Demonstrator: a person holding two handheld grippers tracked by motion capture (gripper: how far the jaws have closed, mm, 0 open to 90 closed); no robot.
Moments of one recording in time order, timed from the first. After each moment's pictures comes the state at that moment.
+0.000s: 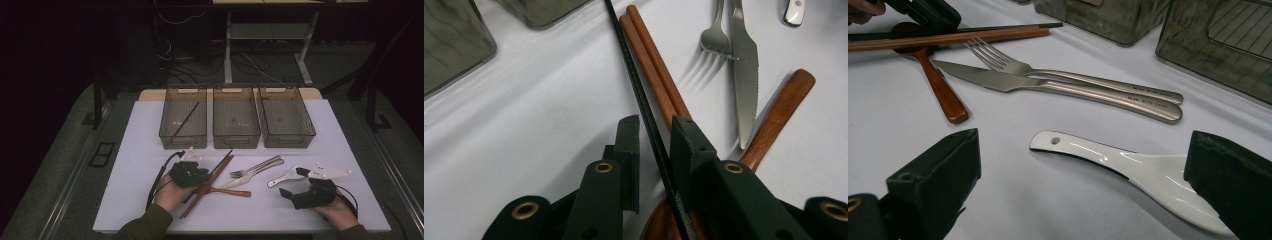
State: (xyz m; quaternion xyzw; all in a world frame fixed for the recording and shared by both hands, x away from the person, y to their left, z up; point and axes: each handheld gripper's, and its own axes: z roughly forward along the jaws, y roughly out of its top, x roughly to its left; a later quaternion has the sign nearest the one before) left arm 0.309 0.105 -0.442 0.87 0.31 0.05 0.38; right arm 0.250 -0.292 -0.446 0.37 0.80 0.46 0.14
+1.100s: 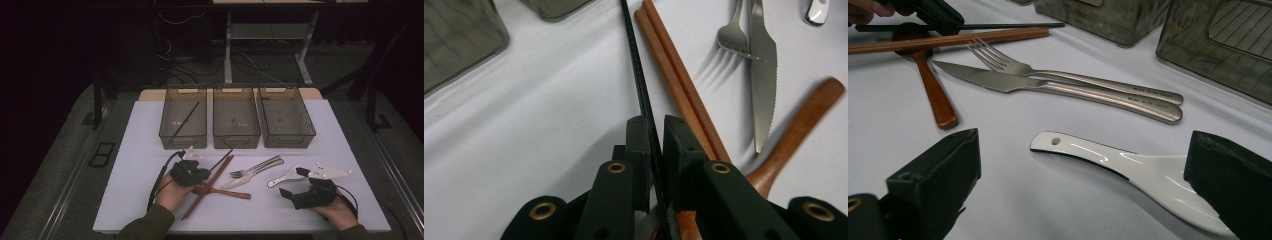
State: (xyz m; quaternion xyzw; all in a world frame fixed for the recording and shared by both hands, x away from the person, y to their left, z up) left arm 0.311 0.103 -0.442 0.87 0.34 0.06 0.36; right arm 0.250 -0.293 -0.446 0.37 0.80 0.46 0.14
